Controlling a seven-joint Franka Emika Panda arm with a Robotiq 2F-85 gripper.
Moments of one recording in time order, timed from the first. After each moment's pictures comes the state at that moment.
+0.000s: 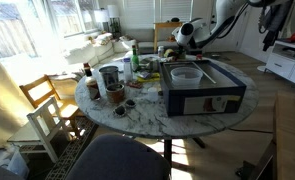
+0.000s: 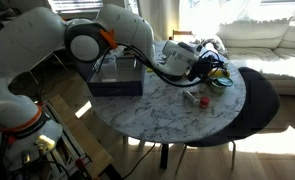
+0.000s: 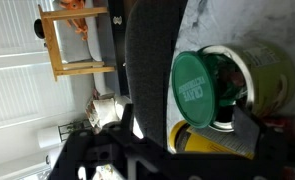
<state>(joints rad) -0.42 1.10 -0.10 -1.04 -1.64 2.73 0.46</state>
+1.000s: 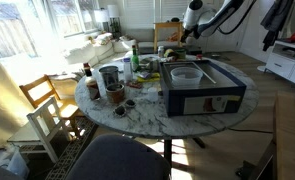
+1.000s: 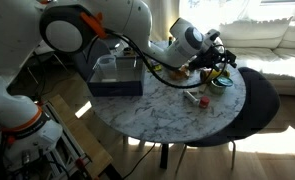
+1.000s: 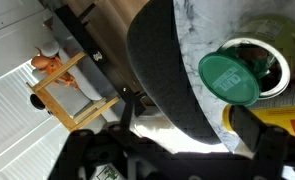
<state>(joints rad) -0.56 0.92 0.03 -1.19 -1.23 2.76 0.45</state>
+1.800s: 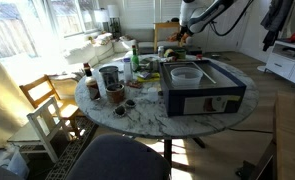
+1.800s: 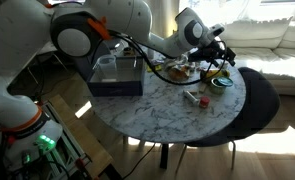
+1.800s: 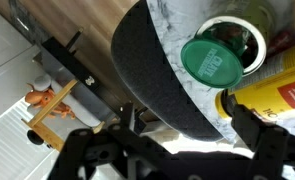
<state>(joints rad) -0.54 0.97 0.09 -1.06 -0.94 2.59 0.32</state>
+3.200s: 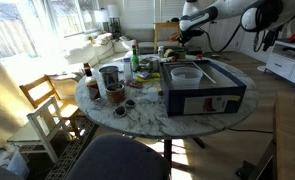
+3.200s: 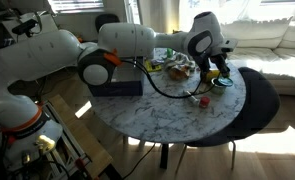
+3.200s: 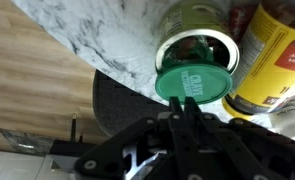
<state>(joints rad) -0.47 1.35 -0.12 -0.45 -0.17 2.30 0.39</state>
